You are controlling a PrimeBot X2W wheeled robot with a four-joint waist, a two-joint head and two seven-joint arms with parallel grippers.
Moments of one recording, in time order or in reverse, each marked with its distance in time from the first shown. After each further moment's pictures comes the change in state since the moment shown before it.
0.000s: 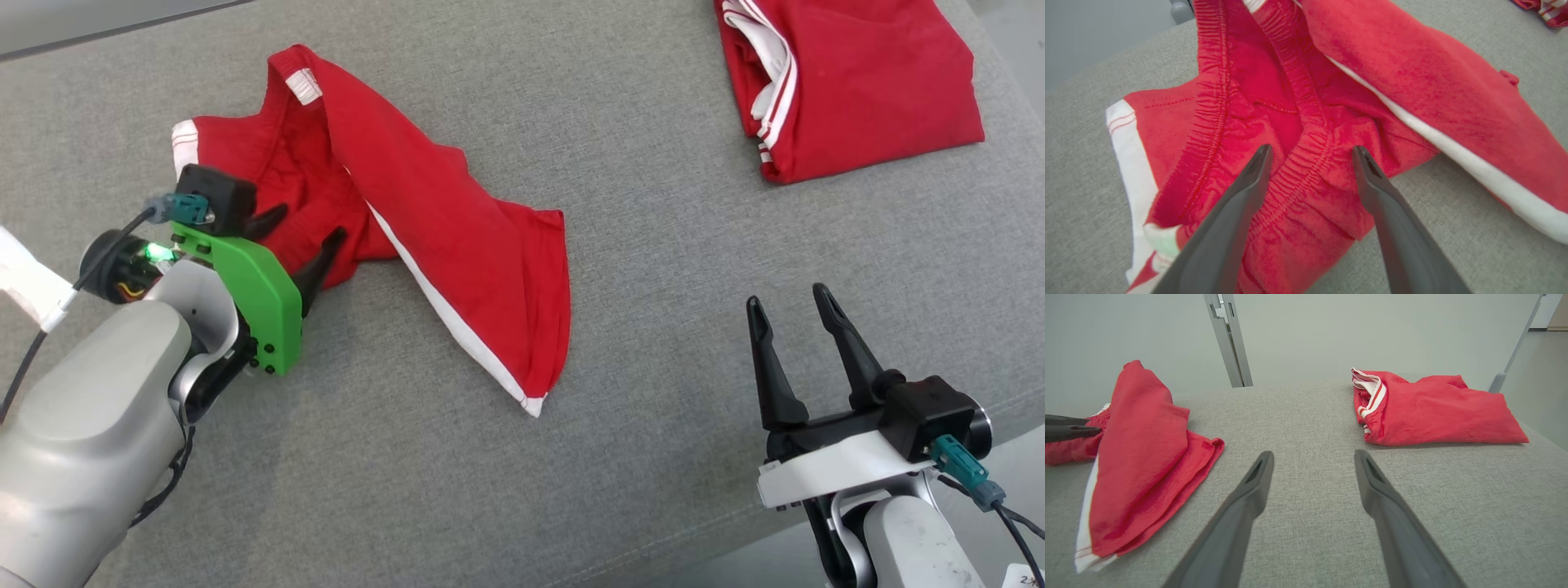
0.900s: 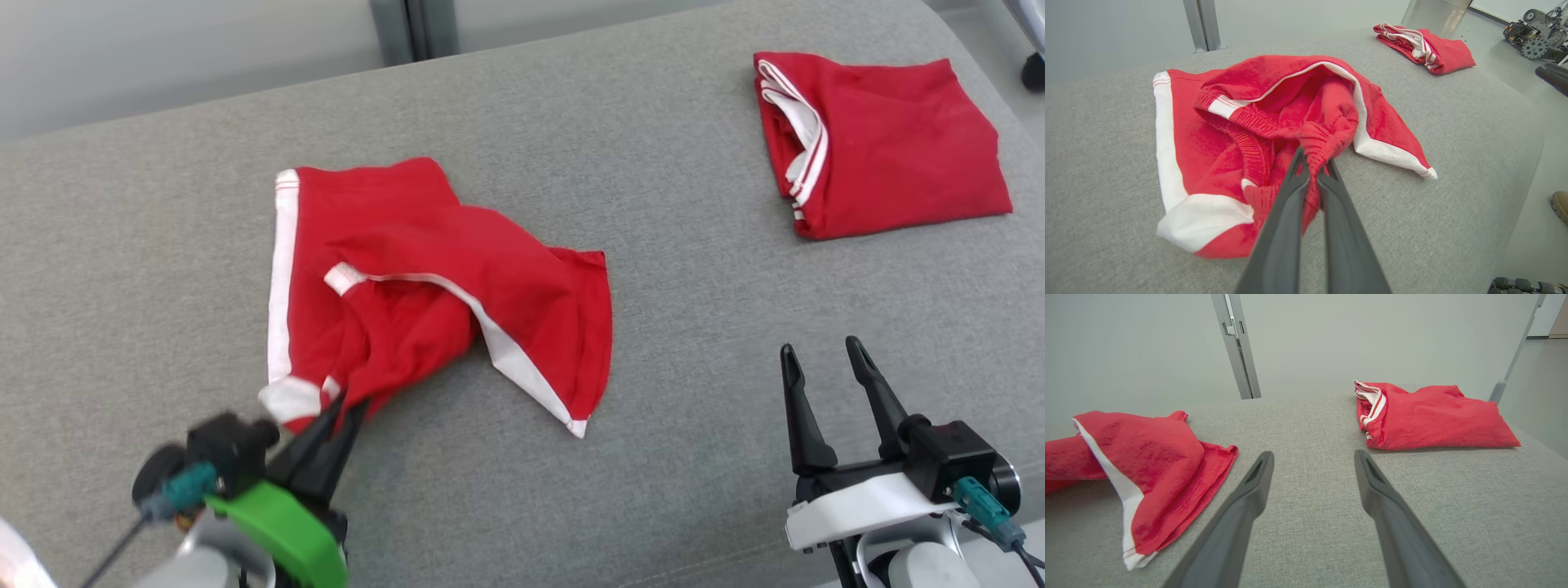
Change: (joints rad) left arm 0.470 0.175 0.010 -0.555 -0.010 0.236 -0.336; right arm 0.093 0.000 -0.061 0.013 -0.001 0.000 0.000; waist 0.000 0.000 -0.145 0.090
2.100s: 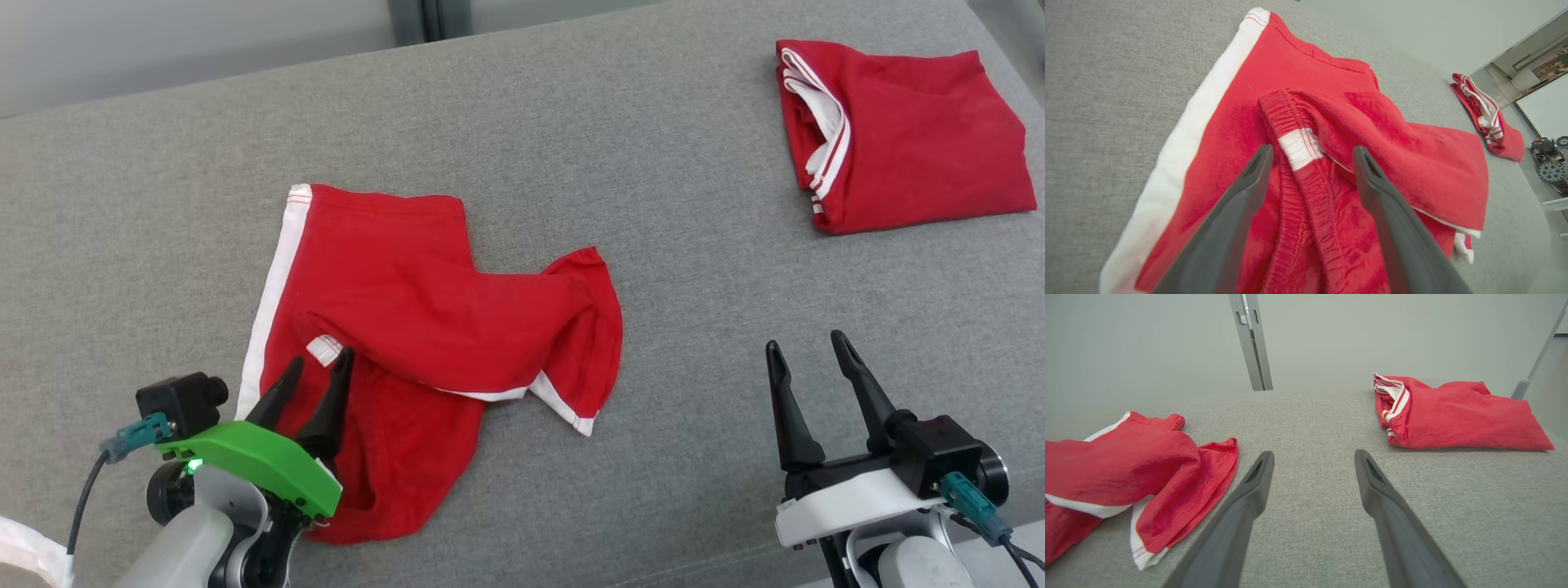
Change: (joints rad) left arm 0.108 -0.259 0.358 0.233 -0.186 -0.069 0.111; right arm -0.010 0.000 0.023 0.000 -0.016 0.000 0.000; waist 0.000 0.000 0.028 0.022
